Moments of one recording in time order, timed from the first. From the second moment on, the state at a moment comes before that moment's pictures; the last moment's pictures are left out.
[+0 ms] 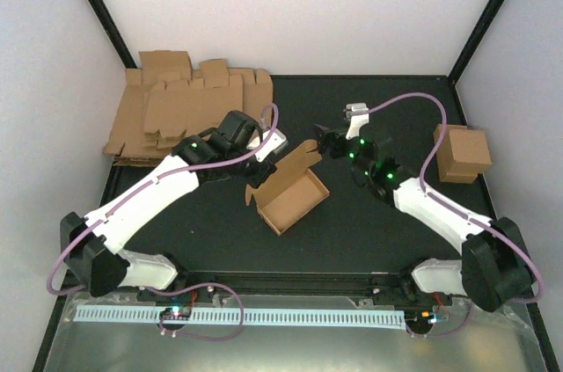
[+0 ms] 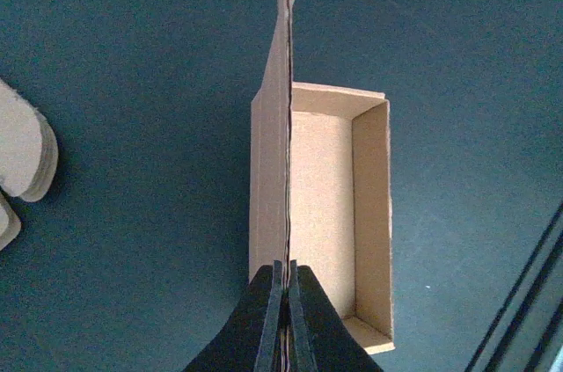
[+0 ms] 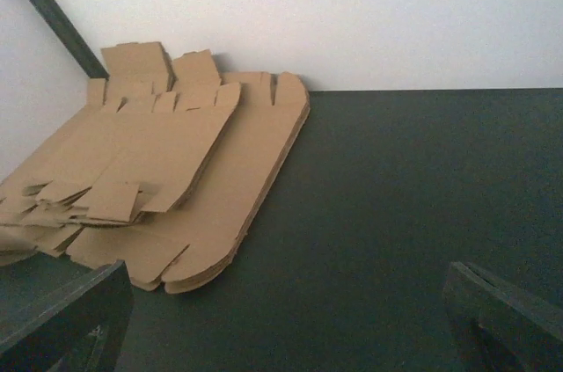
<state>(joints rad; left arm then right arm) -0.69 1.34 1.24 -0.81 0.20 0.06 0.52 1.31 0.78 0.24 0.03 0.32</state>
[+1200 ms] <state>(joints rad) -0.71 1.31 1.22 -0.93 0.36 0.08 0.52 1.07 0.51 0.13 -0.20 0.19</state>
